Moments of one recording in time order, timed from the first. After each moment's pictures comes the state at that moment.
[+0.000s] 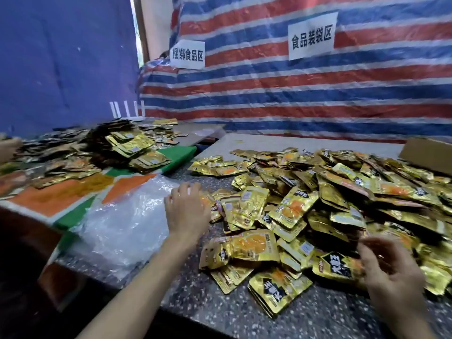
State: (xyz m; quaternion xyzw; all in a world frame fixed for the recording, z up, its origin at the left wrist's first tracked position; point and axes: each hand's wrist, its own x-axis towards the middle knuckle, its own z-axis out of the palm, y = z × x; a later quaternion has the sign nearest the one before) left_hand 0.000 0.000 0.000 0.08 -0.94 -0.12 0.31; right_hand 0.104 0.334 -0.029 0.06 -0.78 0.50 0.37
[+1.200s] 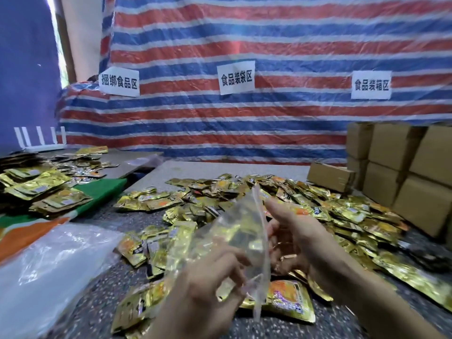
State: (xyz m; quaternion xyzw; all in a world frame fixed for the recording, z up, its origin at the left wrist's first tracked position) left_hand 0.122 0.144 0.070 -0.46 -0.73 -0.37 0.34; right_hand 0.133 0.340 0.125 0.06 -0.74 0.67 -0.01
